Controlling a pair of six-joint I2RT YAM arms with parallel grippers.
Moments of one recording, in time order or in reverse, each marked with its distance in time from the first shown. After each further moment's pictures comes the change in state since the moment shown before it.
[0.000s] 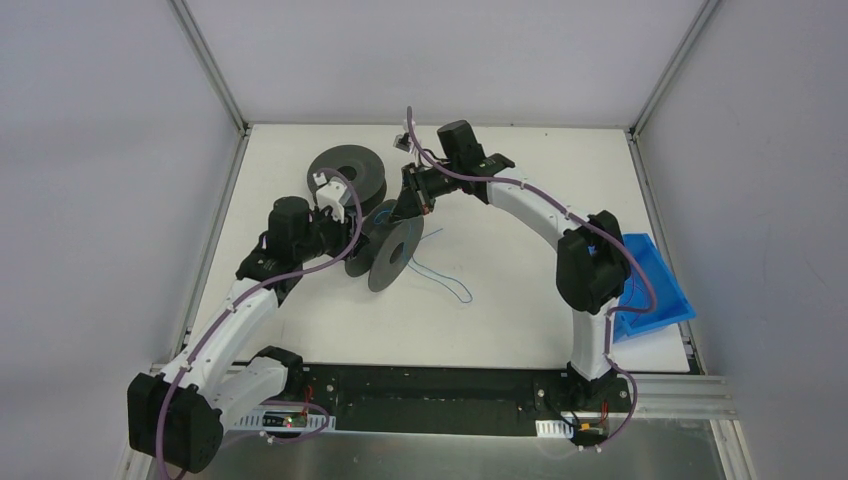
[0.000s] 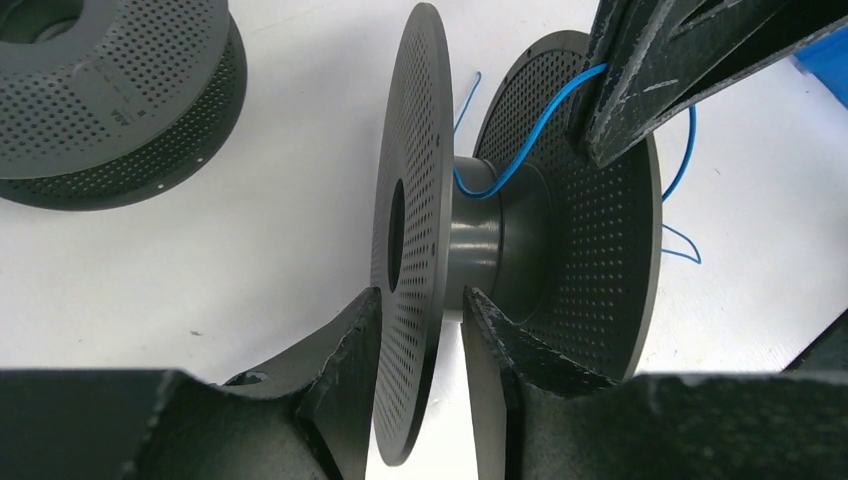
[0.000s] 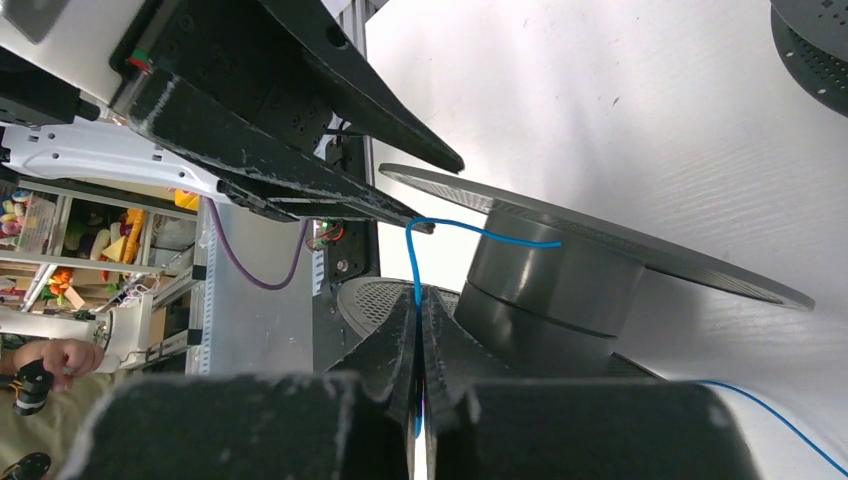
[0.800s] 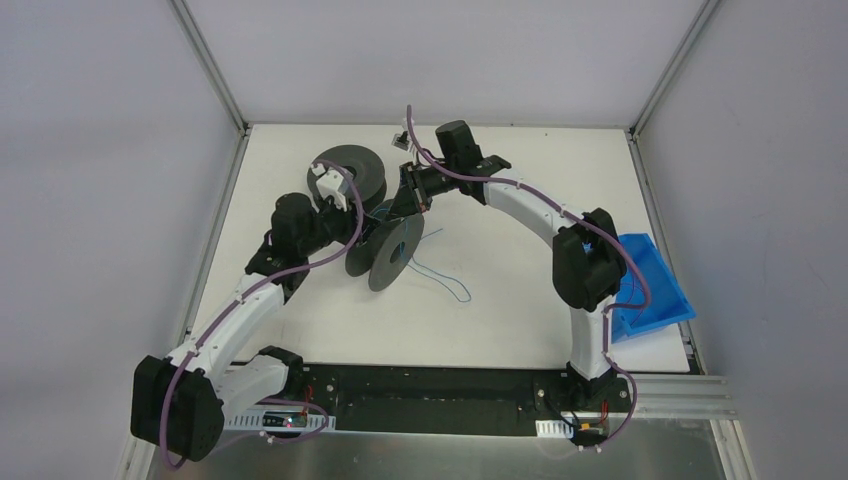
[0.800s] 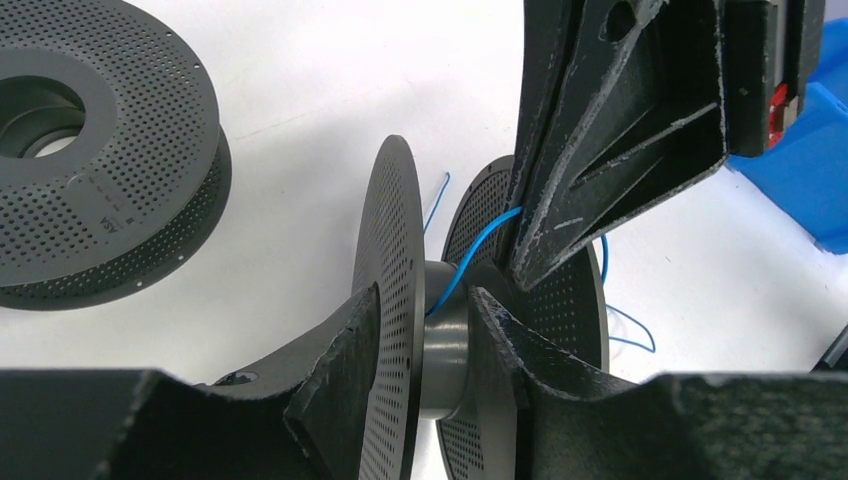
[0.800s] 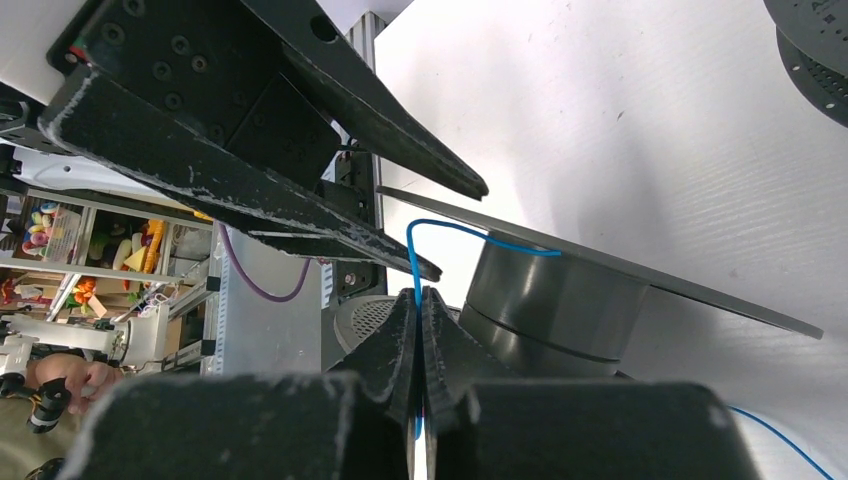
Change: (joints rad) left arm -0.013 0.074 -0.026 0.275 0.024 -0.109; right arm 0.001 0.031 0.000 0.083 -0.018 0.076
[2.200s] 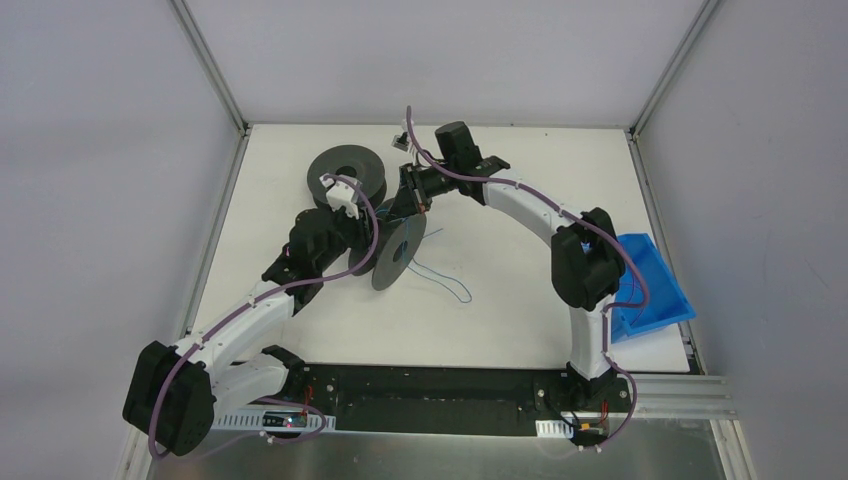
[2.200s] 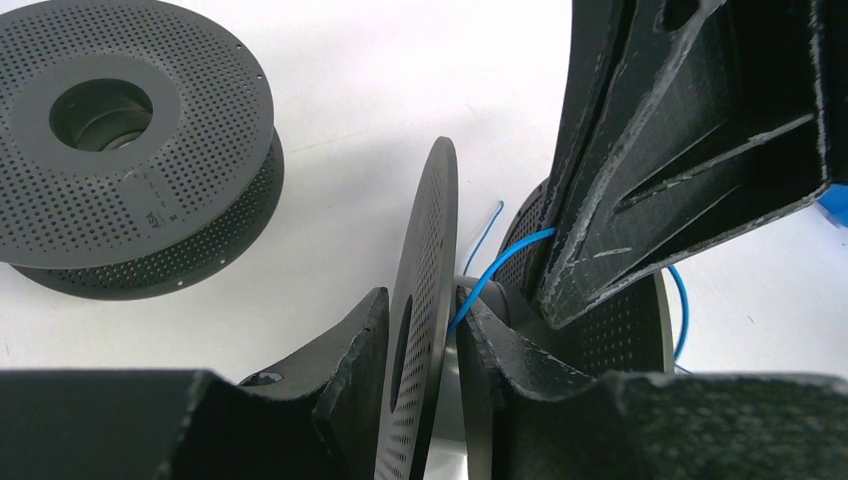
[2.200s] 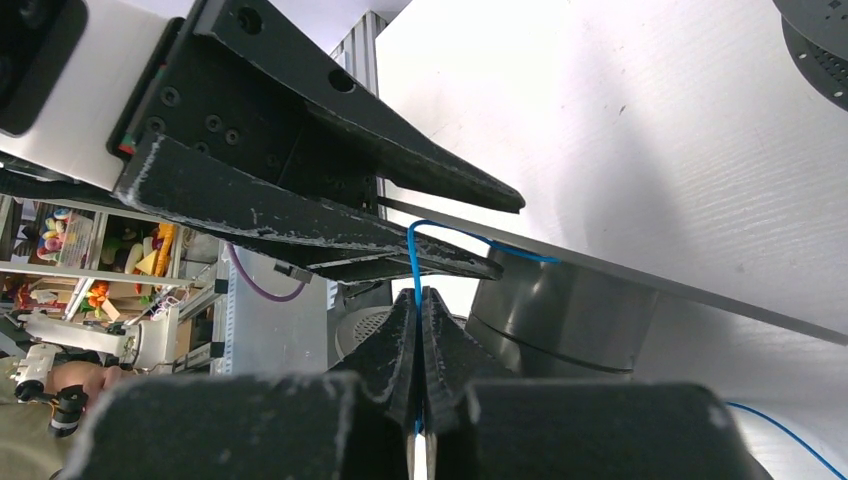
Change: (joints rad) left arm -0.157 0.025 -0.101 0.181 -0.325 0.006; right arm 0.000 0.005 -0.003 0.004 0.000 0.021
